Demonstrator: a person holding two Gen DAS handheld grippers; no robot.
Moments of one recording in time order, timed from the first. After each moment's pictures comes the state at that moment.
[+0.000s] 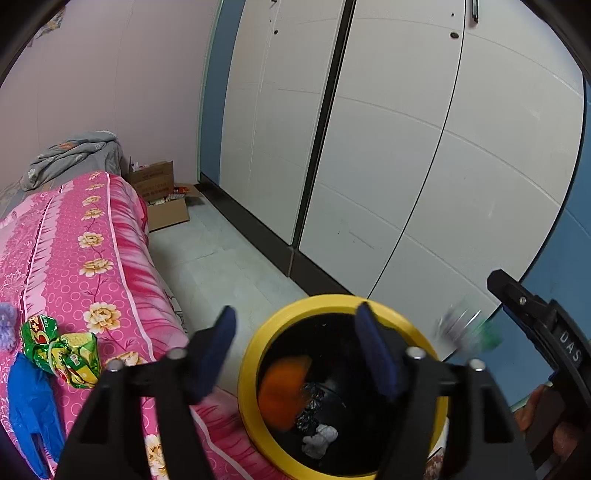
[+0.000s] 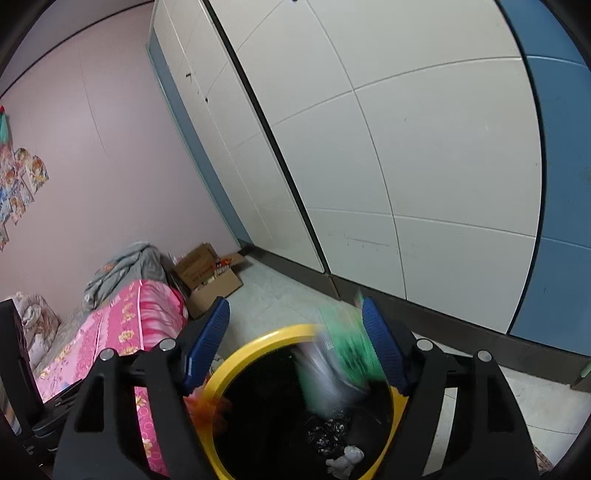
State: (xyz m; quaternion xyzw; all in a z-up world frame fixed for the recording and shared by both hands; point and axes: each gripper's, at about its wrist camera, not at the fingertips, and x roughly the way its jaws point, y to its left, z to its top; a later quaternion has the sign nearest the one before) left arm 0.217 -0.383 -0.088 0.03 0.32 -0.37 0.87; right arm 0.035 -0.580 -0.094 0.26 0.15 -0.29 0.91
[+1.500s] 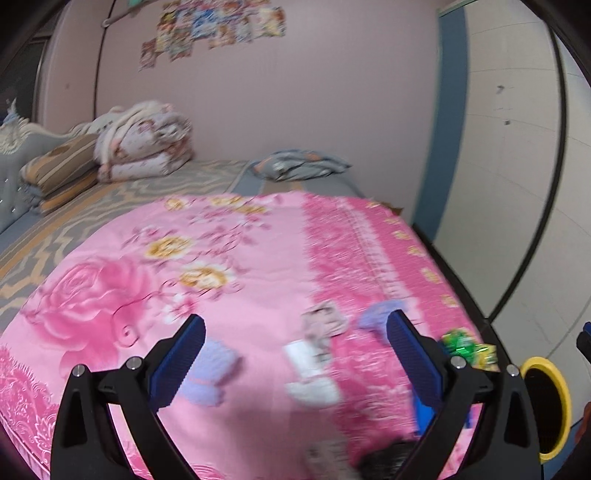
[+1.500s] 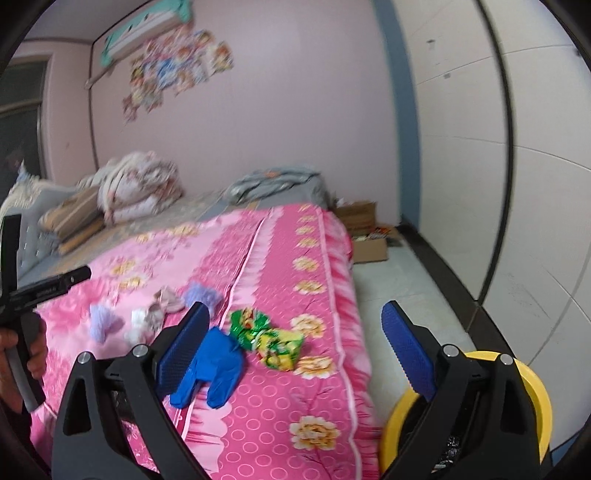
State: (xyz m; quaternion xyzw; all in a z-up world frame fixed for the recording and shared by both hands) left arm 0.256 0.008 -0.040 -0.04 0.28 0.01 0.96; right arm 0.178 -0.354 -0.056 0.05 0.23 0.04 0.97
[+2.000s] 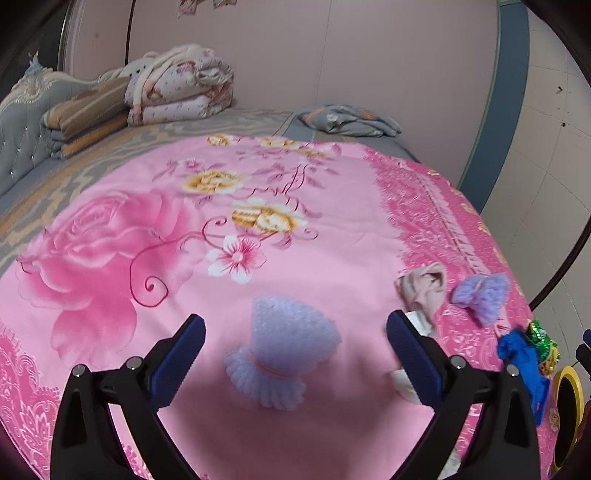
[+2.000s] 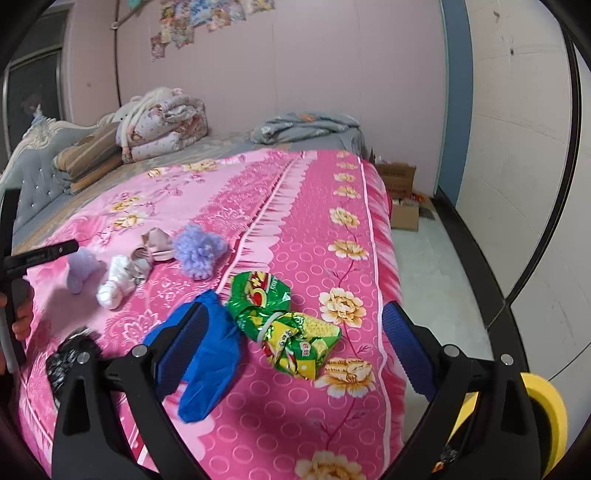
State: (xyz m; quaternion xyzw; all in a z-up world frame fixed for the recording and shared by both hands) left arm 0.300 0.081 -0.112 -0.08 0.36 0.06 0.93; right arm 0.272 -0.322 -0.122 0.01 0.32 0.10 0.94
